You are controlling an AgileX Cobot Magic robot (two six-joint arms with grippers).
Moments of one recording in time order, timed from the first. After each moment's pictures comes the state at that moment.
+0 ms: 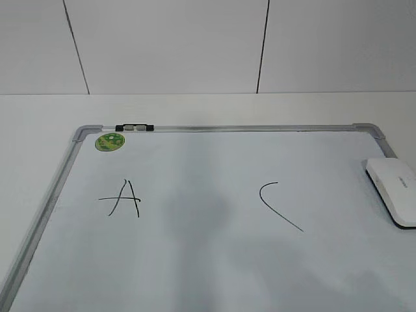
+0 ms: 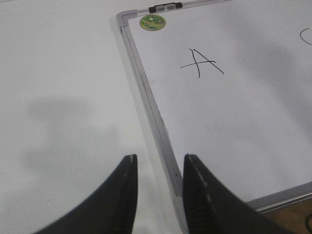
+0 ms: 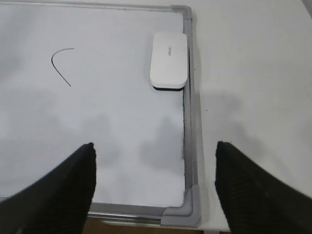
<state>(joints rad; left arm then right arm) -0.16 0.09 -0.58 -0.12 1.16 0.08 -0.01 -0.02 -0.61 0.02 1.28 -0.10</state>
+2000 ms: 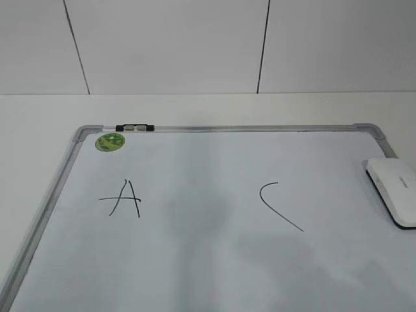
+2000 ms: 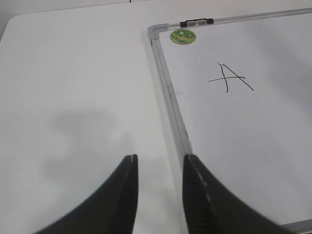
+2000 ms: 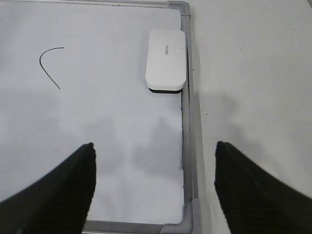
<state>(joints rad) -0.06 0.01 -0.53 -0.11 1.11 0.08 -0.01 -0.02 -0.50 0.01 1.16 -0.09</state>
